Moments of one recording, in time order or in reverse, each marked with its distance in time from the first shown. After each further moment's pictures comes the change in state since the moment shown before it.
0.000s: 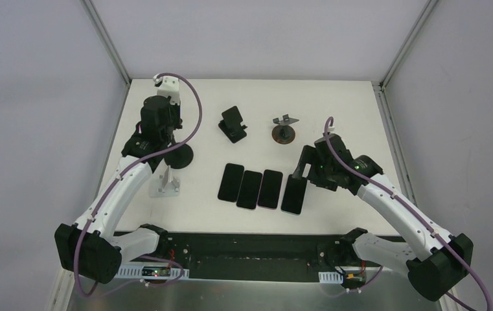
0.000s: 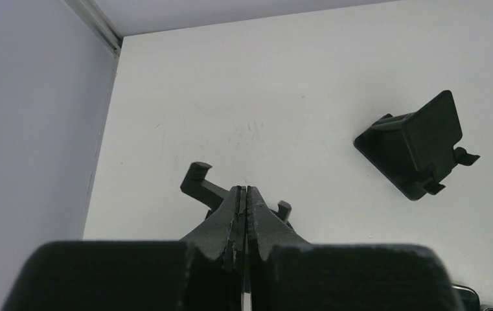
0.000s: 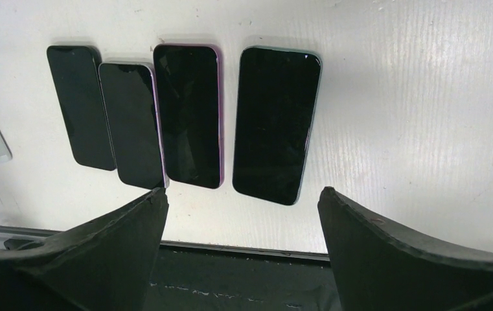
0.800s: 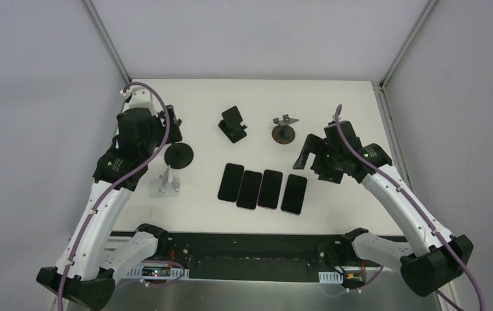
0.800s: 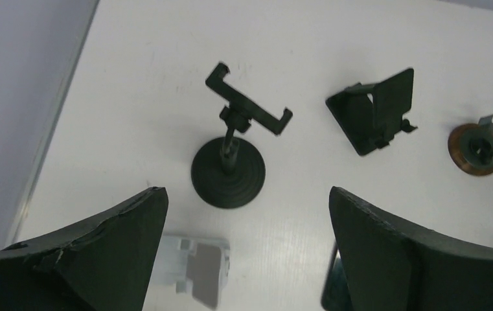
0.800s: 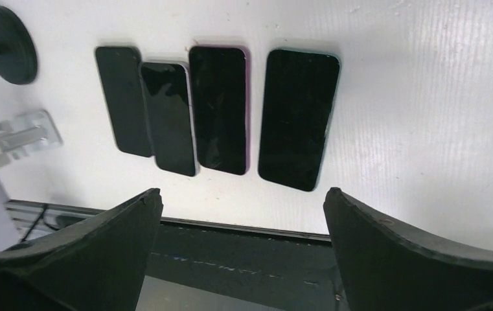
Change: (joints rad) left arm 0.003 -0.203 0.099 -0.398 -0.046 -0.305; right arm -0.073 0.031 0.125 -0.094 -0.095 -0.043
